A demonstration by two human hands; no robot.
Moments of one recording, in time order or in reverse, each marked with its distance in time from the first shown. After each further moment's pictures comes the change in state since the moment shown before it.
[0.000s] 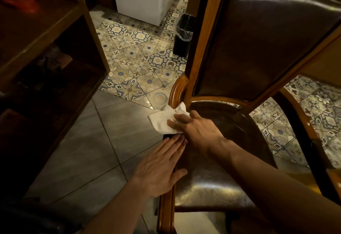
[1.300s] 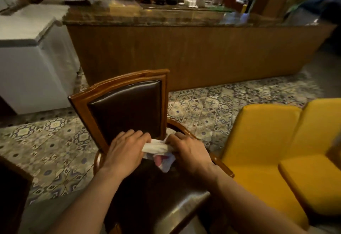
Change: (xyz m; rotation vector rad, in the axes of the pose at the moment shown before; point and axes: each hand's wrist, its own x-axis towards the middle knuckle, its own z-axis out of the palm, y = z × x) left_hand 0.075 0.173 -0.296 0.215 0.350 0.309; right_hand -0.278 0.056 -0.158 0.262 0.542 0.677
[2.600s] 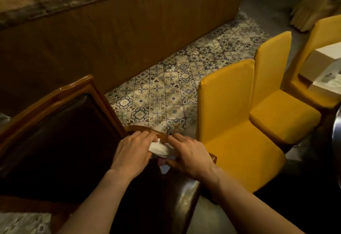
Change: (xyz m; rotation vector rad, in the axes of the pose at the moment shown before) left_hand 0.172 0.089 0.075 -0.080 -0.154 0.418; right_hand -0.012 0.131 0.031 0.128 0.101 0.410
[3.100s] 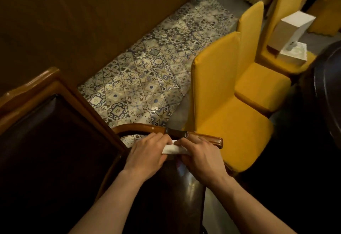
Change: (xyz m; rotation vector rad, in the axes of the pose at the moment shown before) left_hand 0.038 -0.060 0.086 -0.208 -0.140 0.319; right_hand 0.010 -0.019 0.079 -0.097 0.057 0.458
